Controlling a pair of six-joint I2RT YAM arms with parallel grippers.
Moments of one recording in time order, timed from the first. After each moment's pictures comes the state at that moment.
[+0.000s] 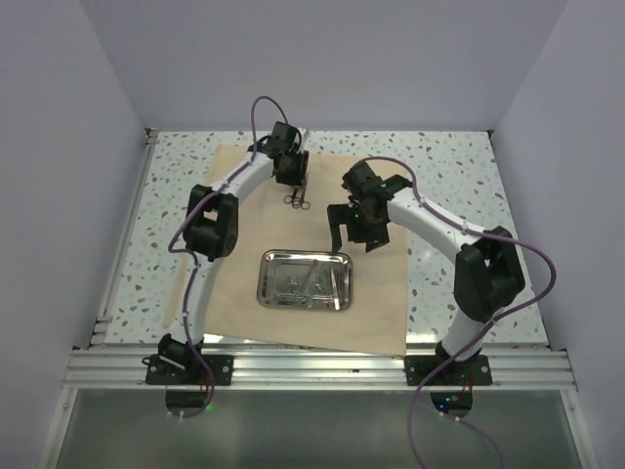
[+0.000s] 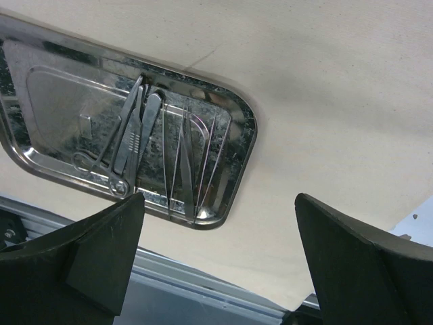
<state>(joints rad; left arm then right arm) -0.38 2.47 2.14 -0.60 0.10 -0.17 0.57 1.74 1.39 -0.91 -0.10 0.44</state>
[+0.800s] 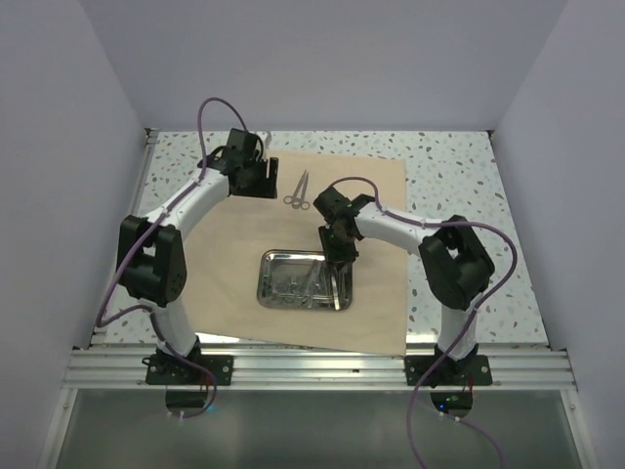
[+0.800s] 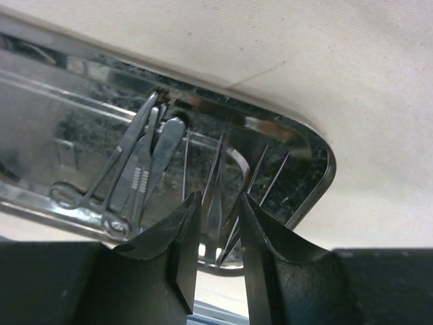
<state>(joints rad) -0.31 1.84 1.51 -0.57 0.05 -0.21 0.71 1.89 1.35 -0.78 -0.06 0.52</state>
